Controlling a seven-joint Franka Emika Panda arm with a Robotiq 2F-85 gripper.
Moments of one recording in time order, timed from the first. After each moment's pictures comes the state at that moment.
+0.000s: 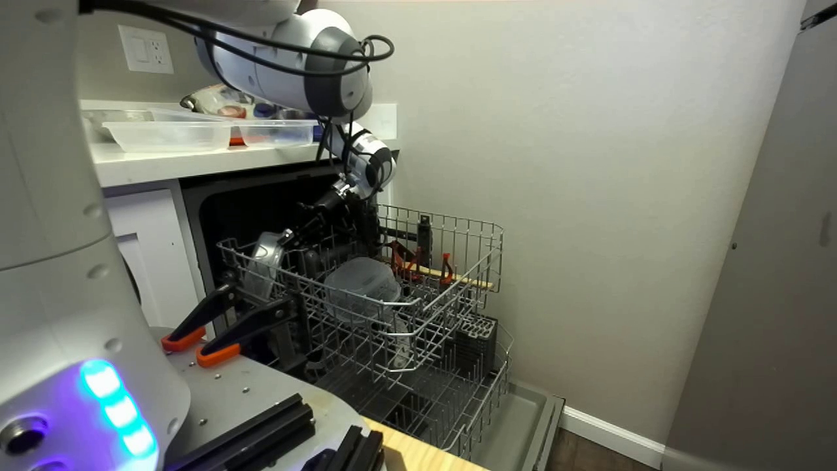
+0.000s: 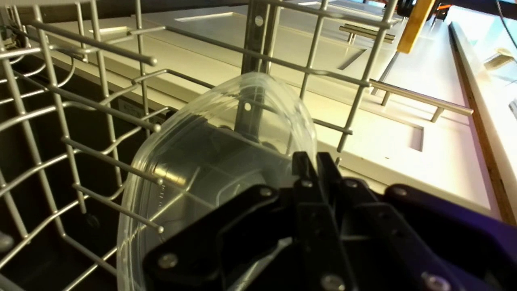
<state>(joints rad) 0.18 1.47 0.27 -0.72 0.35 1.28 -1.21</state>
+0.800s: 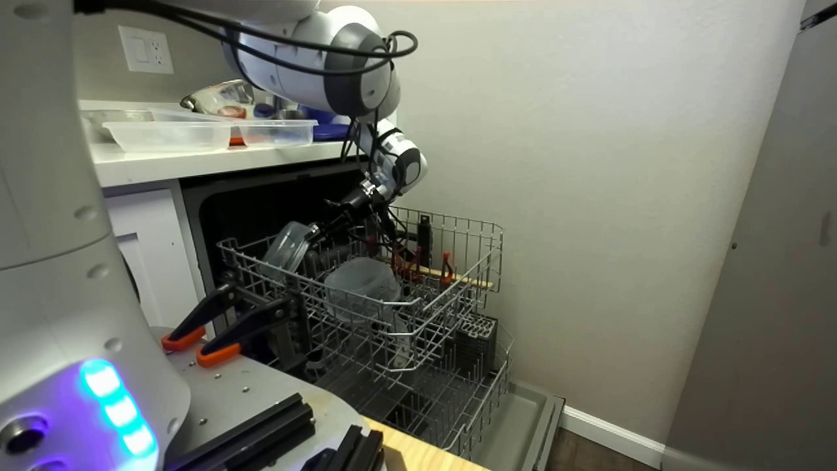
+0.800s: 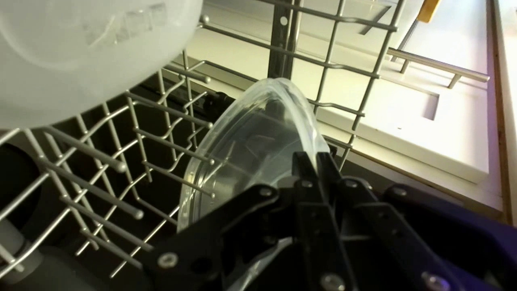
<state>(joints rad) 0.08 1.47 0.27 -0.72 0.40 1.33 -1.18</state>
